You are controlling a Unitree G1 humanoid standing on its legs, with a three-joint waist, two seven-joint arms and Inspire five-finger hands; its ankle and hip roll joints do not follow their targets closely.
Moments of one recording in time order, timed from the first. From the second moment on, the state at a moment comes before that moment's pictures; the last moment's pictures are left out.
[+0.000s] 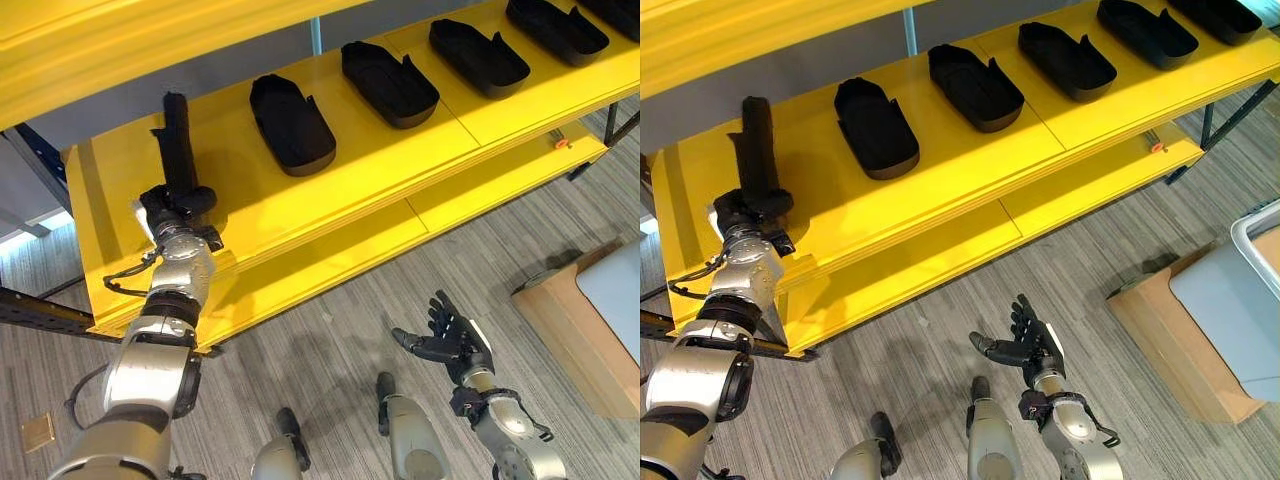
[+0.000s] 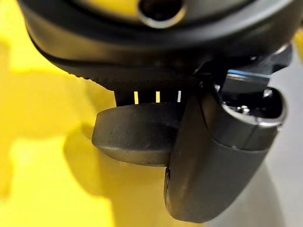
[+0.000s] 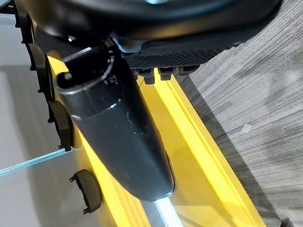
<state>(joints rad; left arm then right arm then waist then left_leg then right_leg) -0.93 0.50 -0.12 1.00 -0.41 0.05 0.57 0.15 -0.41 0.24 0.01 0.59 -0.03 -0.16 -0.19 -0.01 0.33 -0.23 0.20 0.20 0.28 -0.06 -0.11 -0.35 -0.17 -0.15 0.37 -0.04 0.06</state>
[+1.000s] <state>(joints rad) -0.90 0.57 0.03 1.01 -0.39 0.12 0.67 0.13 -0.44 0.25 0.01 0.60 -0.04 -0.17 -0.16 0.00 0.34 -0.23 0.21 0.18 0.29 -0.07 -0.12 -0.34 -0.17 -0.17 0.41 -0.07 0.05</state>
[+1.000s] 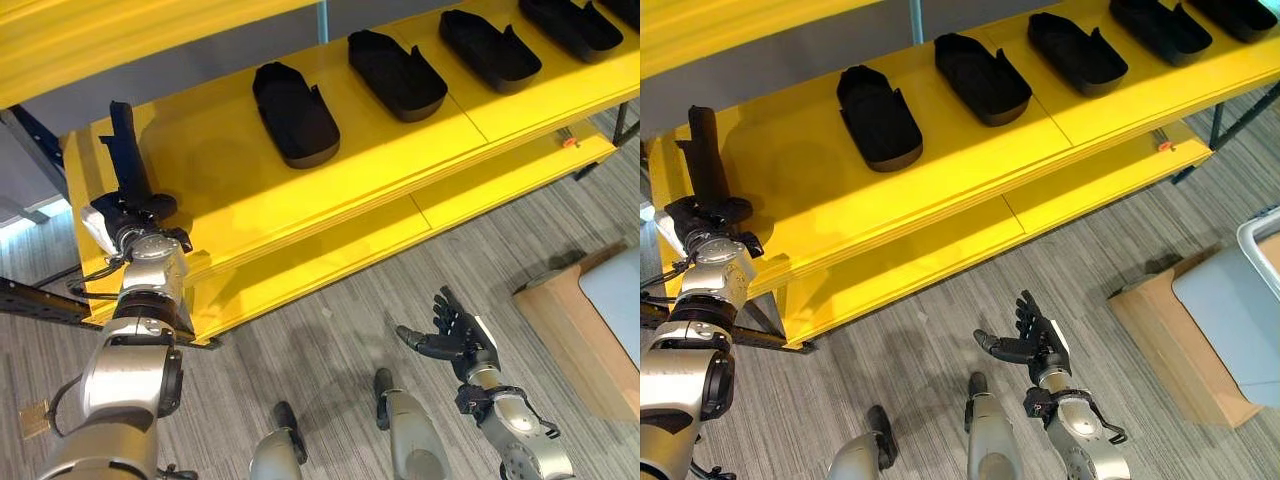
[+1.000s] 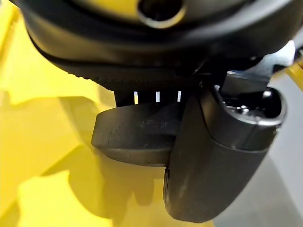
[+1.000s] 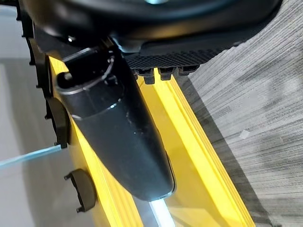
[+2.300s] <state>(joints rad) -1.11 0.84 -0.43 1.30 0.22 0.22 0.34 0.12 -0.49 0.22 0.00 0.65 -0.07 -0.07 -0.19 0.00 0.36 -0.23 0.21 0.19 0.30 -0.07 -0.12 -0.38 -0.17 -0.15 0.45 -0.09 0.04</state>
